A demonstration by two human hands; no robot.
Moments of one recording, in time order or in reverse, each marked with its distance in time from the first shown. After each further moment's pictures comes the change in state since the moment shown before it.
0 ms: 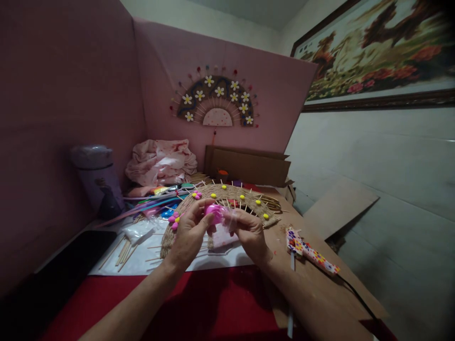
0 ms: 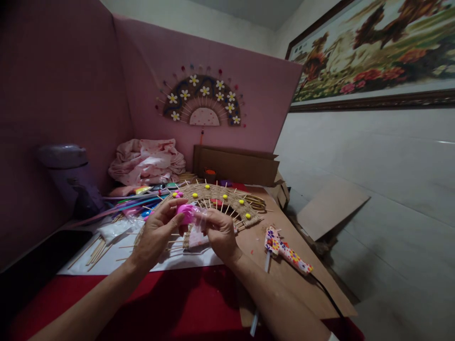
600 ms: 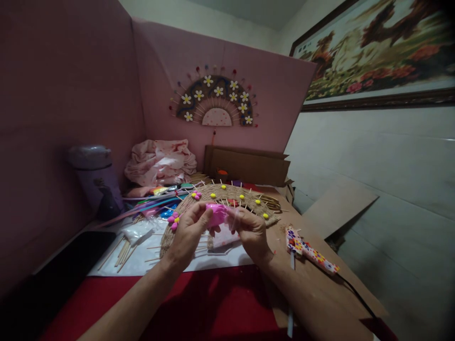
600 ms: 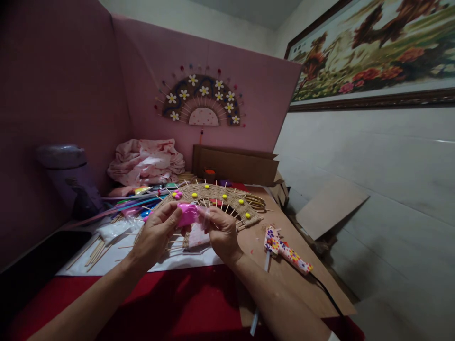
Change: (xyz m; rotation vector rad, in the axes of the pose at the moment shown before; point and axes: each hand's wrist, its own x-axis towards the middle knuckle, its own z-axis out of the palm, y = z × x) left_hand 0.000 0.000 -0.003 -0.131 -0.091 -0.061; right_hand 0.000 0.000 -0.002 0.000 0.047 -0.041
